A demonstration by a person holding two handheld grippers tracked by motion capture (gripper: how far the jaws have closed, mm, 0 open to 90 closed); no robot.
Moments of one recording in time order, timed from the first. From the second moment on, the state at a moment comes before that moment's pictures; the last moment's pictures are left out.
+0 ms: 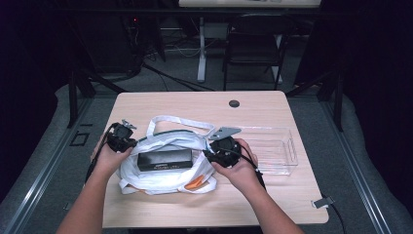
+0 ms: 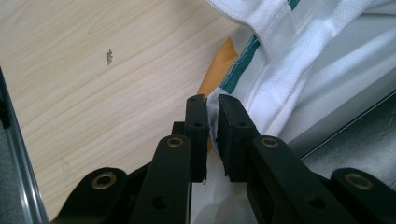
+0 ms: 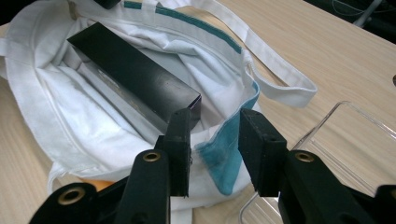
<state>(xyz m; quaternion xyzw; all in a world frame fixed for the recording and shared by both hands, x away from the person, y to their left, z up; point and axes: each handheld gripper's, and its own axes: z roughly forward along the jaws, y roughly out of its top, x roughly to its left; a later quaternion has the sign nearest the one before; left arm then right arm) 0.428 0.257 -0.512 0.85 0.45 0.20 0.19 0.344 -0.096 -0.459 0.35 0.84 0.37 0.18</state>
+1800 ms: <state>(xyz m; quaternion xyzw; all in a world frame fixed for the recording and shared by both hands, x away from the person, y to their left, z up) 0.398 0.229 -0.455 0.93 0.27 0.20 0.16 0.331 -0.115 -0.470 0.34 0.84 0.38 0.17</state>
